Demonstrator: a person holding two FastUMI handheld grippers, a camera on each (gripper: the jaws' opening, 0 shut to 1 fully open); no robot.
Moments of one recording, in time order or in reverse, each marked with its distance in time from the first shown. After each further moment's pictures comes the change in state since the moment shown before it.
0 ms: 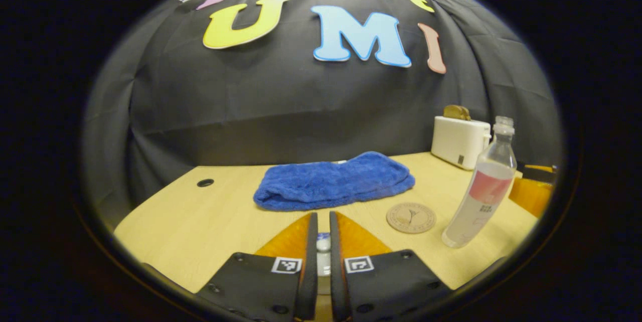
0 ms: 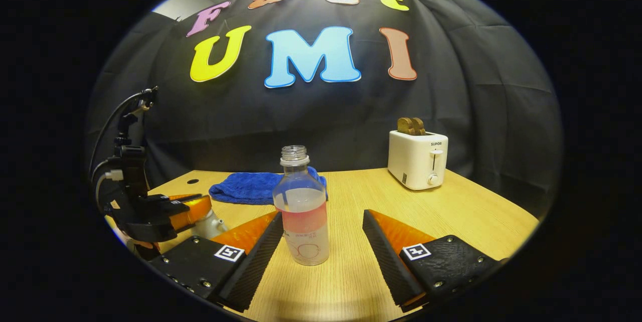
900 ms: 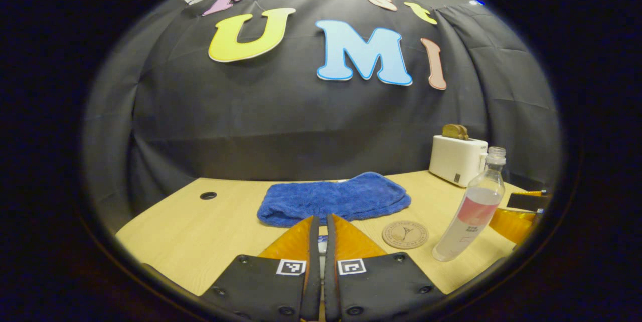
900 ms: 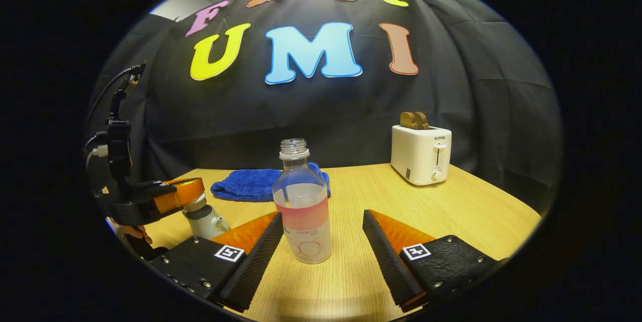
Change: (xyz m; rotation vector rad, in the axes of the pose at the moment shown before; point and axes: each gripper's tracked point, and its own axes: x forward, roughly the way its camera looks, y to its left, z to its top) left arm -0.017 0.008 0.040 -0.017 -0.089 -0.008; right arm 0.005 0.006 -0.007 0.006 0.023 0.029
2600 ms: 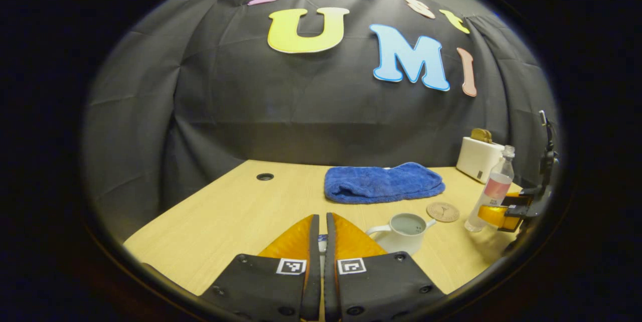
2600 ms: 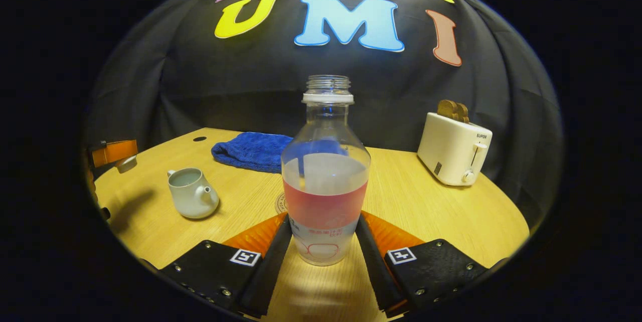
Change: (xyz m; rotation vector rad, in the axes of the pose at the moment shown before) left arm -0.081 0.124 -0.031 -0.081 0.063 0.143; right arm 0.050 0.013 -0.030 -0.235 0.137 0.071
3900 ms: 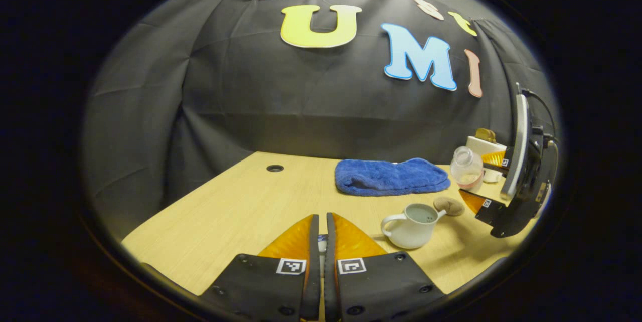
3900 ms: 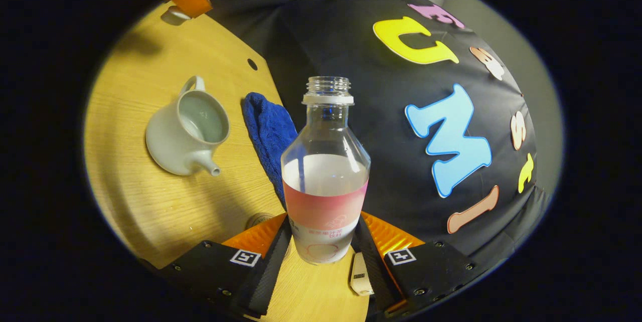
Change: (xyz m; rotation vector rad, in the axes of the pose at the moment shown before) left arm -0.011 0.023 -0.016 -0.038 0.031 0.020; right arm 0.043 0.052 0.066 -1.039 -0.145 -0.120
